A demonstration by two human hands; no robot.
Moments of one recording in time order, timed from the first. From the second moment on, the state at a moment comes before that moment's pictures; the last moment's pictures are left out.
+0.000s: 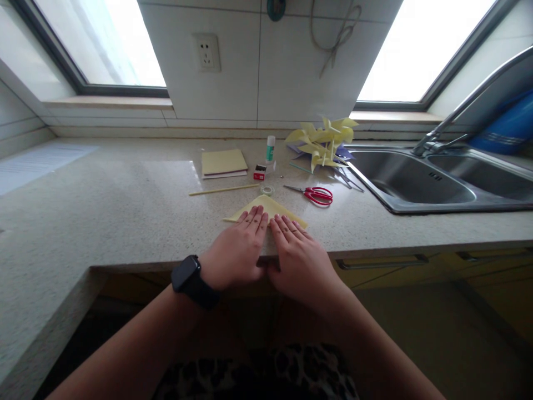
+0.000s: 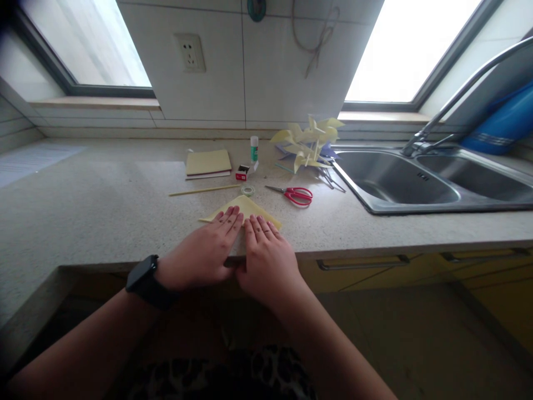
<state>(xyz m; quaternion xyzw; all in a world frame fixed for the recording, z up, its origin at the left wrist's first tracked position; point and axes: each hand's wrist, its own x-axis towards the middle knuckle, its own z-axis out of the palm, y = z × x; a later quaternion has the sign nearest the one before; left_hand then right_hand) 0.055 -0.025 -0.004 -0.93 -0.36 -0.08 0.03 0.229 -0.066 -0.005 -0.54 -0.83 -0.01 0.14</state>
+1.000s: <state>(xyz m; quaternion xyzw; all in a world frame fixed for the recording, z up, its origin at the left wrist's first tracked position) 0.065 -0.064 -0.023 -0.89 -0.42 -0.17 0.11 0.234 -0.082 -0.010 -0.53 -0.83 -0.01 0.18</state>
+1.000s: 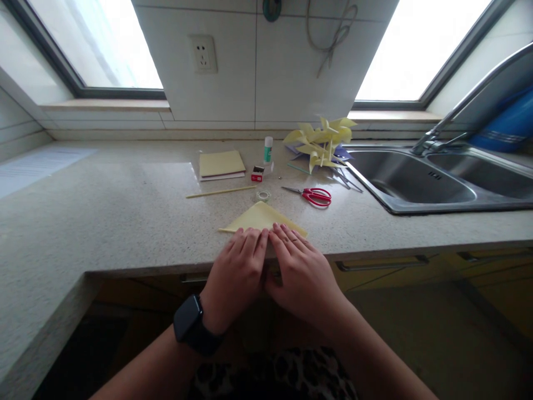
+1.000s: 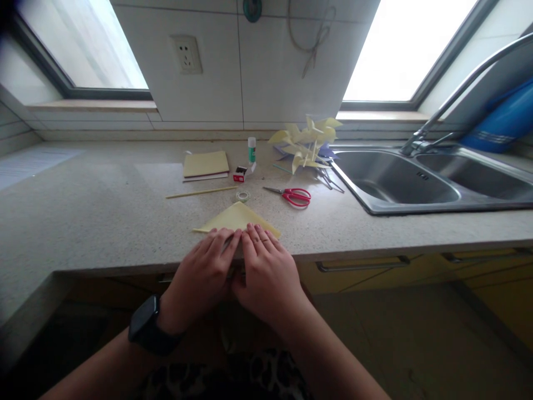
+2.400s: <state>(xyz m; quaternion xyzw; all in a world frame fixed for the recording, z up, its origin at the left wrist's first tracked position) 0.063 -0.044 -0.015 -0.92 -0.37 -0.12 0.07 0.239 -0.073 -0.005 -0.52 -0.84 -0.01 0.14</state>
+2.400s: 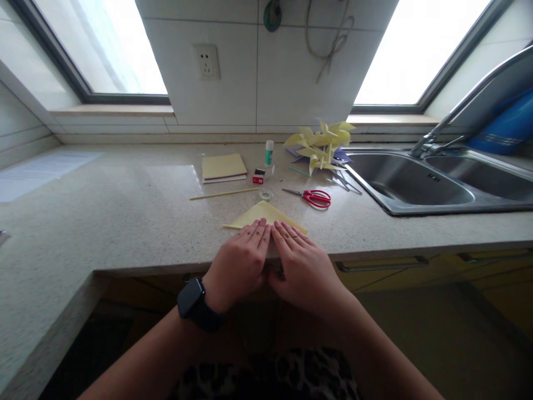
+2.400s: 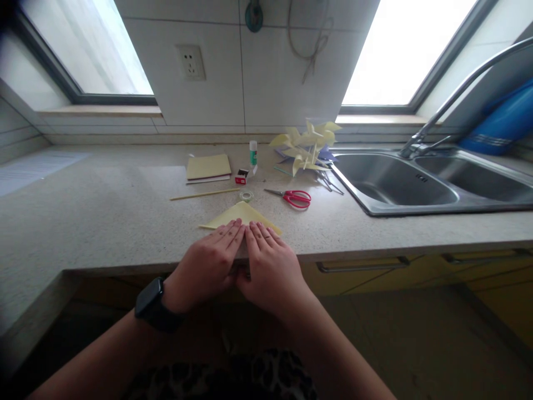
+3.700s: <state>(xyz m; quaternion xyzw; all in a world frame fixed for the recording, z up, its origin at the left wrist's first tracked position) 0.065 -0.055 -0.021 -0.91 -0.38 -0.14 0.08 0.250 -0.073 -0.007 -0.51 -0.85 0.00 0.14</state>
